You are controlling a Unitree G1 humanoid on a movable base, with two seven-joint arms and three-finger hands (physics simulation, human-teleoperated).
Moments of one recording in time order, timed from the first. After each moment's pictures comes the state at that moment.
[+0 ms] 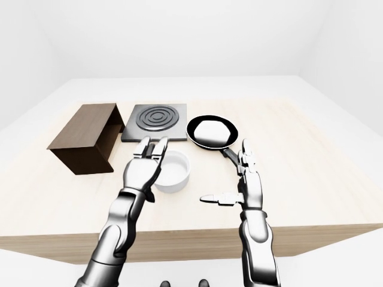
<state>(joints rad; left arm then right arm) -0.16 -0.07 -0.21 -0.08 1.50 0.09 -0.19 0.11 -0.02 -0.10 -0.26 0.00 -0.01 0.05</state>
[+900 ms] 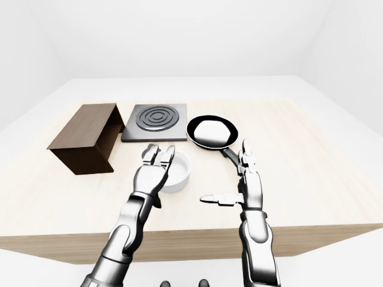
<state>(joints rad) -0.17 -0.08 -0.24 0.09 1.47 0.09 -0.10 0.11 -0.02 -0.10 -0.26 -0.01 -0.02 0.04</state>
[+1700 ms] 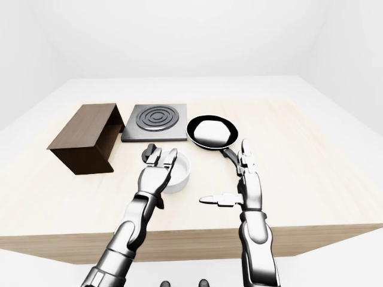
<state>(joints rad) -0.23 -0.08 -0.24 0.25 1.43 0.09 -0.03 0.12 -0.02 -0.10 -0.27 -0.01 -0.02 0.05</state>
